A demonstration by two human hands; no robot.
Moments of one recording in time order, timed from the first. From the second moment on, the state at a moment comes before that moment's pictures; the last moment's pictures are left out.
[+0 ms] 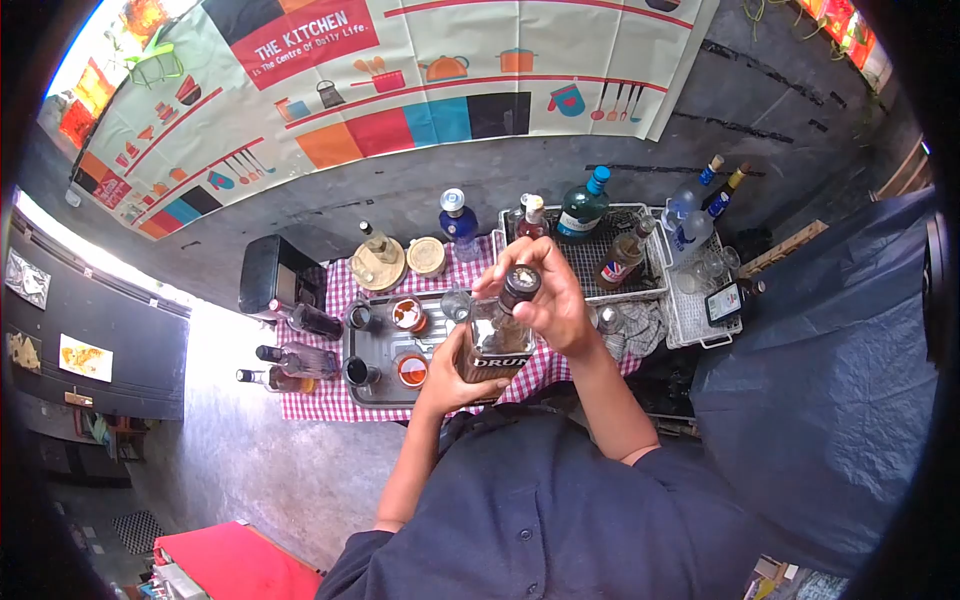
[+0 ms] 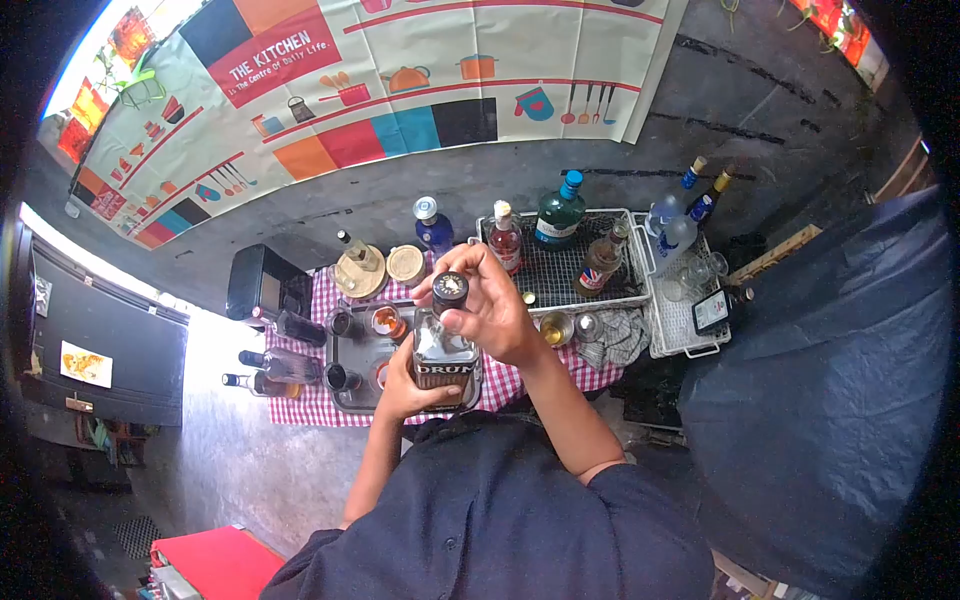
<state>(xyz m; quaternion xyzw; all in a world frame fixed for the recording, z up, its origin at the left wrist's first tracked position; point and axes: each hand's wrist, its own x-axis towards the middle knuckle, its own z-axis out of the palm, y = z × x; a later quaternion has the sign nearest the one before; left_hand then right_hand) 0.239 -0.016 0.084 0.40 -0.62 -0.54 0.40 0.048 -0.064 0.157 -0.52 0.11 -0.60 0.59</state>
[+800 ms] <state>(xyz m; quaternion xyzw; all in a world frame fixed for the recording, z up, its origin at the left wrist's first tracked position) 0.235 -0.011 0.080 0.40 -0.62 -0.54 0.41 0.038 -0.067 0.169 -0.52 0.11 -0.65 0.55</state>
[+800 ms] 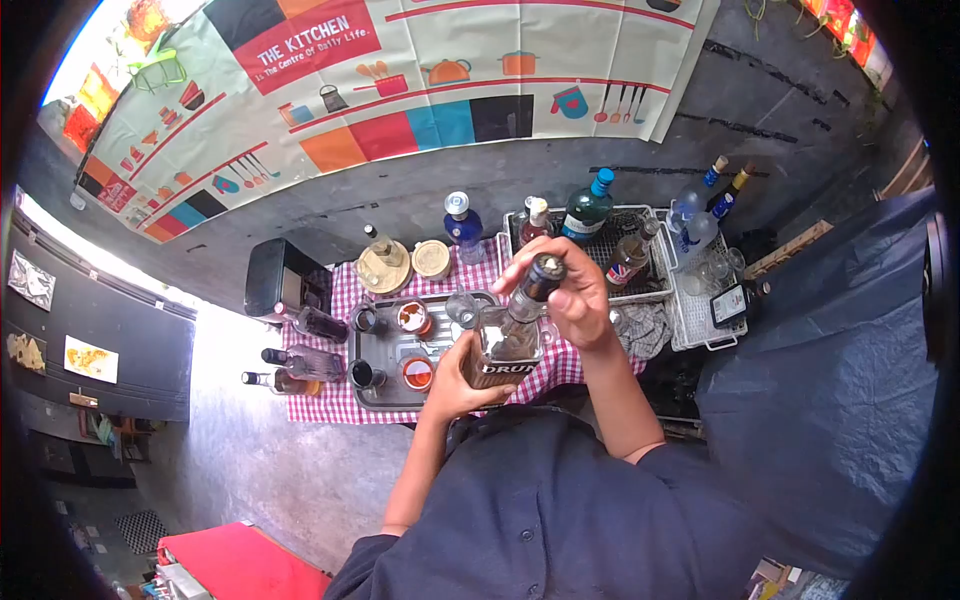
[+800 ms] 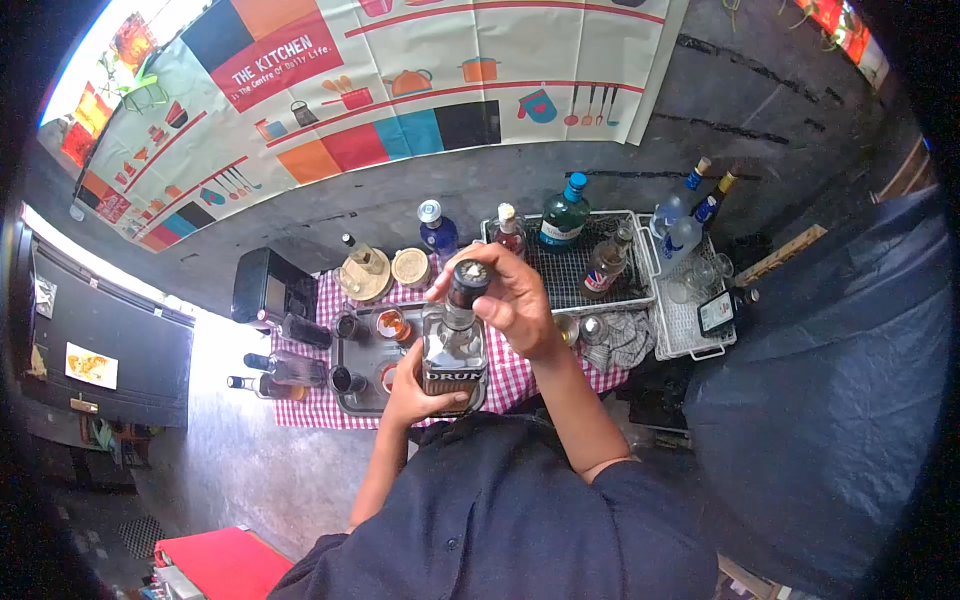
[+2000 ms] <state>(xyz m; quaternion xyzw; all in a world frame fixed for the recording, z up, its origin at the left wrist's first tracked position) 0.182 0.041 0.048 0.54 -0.45 -0.54 0.46 -0.109 -0.144 -0.052 -0.68 0.54 -0.30 0.40</state>
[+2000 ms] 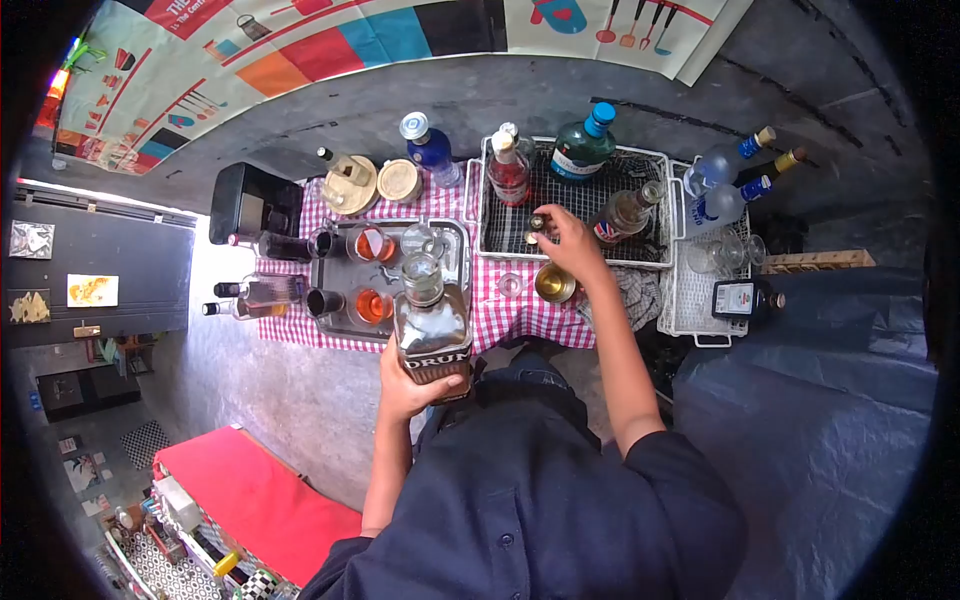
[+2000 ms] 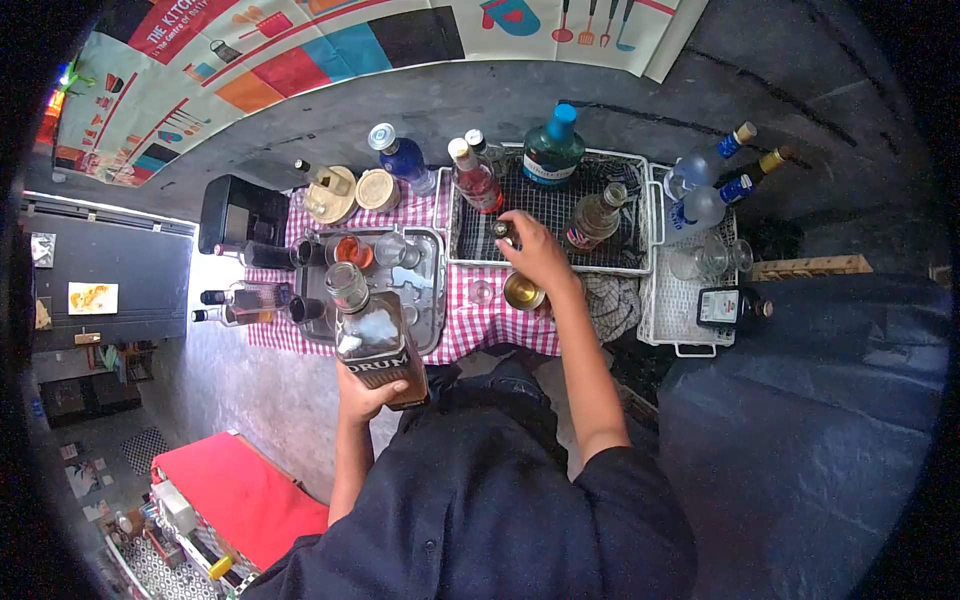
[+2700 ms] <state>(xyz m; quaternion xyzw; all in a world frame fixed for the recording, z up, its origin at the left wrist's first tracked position) 0.233 0.011 0.054 0.53 -0.53 -0.51 0.43 -0.110 -0.198 -0.169 -0.62 0.67 -0.10 0.39</state>
